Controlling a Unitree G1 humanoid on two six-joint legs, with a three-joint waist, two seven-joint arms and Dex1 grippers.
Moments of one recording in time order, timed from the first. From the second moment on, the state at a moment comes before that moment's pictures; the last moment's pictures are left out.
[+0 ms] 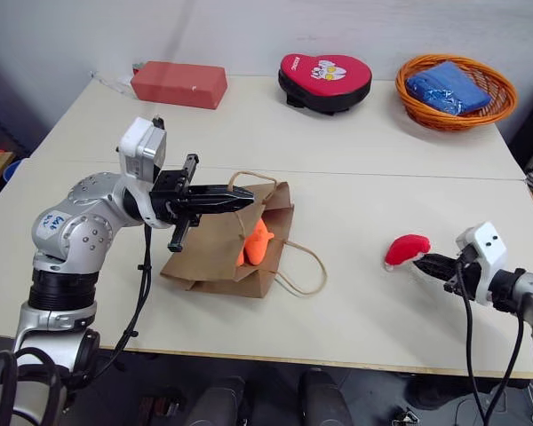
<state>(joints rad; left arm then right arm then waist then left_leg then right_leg) -0.74 0.53 0.02 -0.07 -0.70 0.62 -1.17 -0.11 -0.88 -0.33 0.16 0.42 0.40 1.07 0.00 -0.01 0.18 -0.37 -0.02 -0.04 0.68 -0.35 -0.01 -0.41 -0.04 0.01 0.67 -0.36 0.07</state>
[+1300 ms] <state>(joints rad) -0.74 0.53 0.02 -0.07 -0.69 0.60 -1.16 -0.44 -1.01 0.00 0.50 0.00 -0.28 1.17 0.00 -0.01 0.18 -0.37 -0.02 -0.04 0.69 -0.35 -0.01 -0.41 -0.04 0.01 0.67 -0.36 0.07</state>
